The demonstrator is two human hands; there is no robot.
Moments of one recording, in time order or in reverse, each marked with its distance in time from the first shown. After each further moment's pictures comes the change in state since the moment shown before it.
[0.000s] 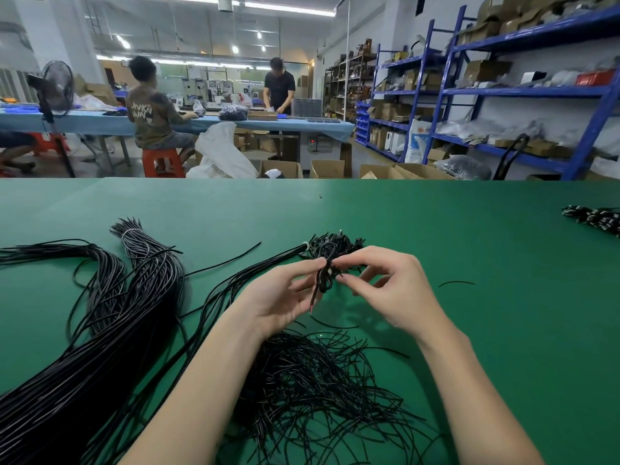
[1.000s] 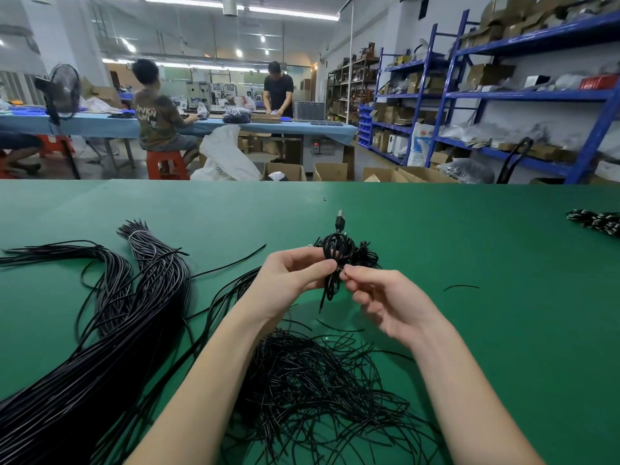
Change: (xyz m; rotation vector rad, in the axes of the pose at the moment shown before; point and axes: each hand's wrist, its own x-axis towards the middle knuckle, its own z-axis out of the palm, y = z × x) left_hand -0.002 0.003 -0.008 0.409 -0.128 0.454; right_hand 0.005 -0.019 0.011 0.882 -0.168 0.761
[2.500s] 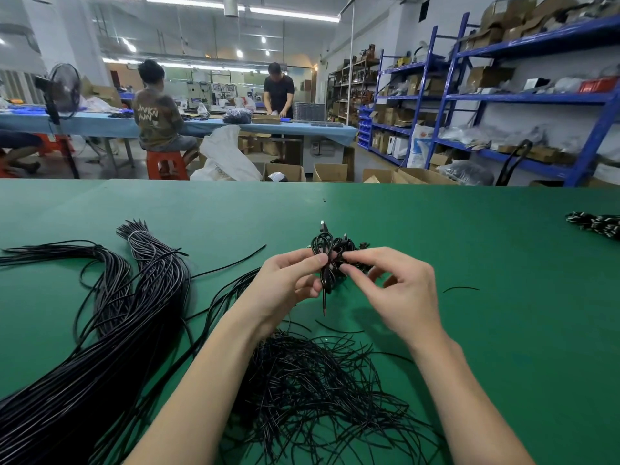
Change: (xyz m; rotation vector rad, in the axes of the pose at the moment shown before) left_hand 0.003 -0.003 -0.002 -0.111 -0.009 -0.074; right_hand 0.007 0.013 -0.012 -0.915 0.396 -1.071
